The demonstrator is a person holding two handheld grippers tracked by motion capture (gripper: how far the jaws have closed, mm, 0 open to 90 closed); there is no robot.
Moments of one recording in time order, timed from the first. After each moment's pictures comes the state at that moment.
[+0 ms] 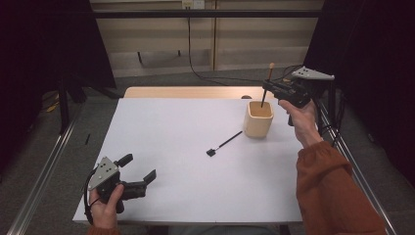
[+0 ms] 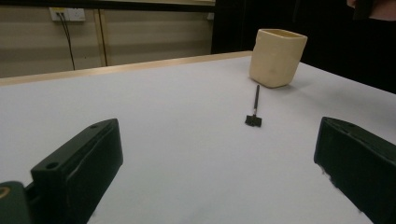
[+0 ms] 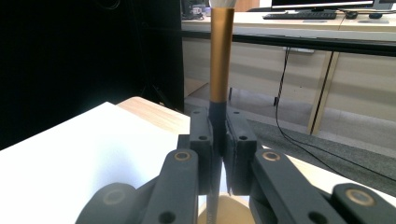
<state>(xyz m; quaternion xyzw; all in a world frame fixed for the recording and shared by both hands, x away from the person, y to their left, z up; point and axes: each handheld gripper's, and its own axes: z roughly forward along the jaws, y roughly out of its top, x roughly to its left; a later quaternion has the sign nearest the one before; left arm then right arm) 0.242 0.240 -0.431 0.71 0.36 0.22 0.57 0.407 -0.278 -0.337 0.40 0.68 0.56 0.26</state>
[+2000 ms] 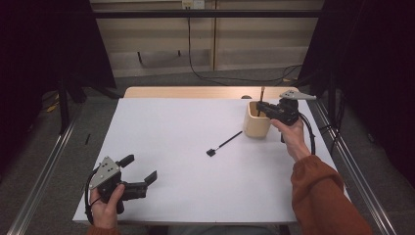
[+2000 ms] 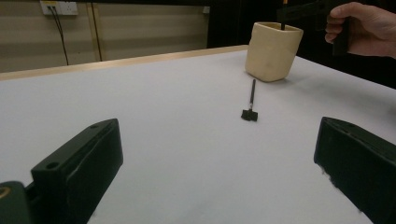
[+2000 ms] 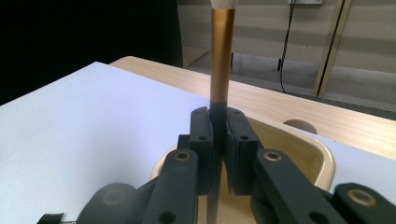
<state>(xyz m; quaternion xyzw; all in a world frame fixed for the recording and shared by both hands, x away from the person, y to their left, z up) 0.242 0.239 -0.432 0.72 0.36 0.20 0.56 0.410 -0.273 -0.413 0.44 0.70 0.53 0.22</state>
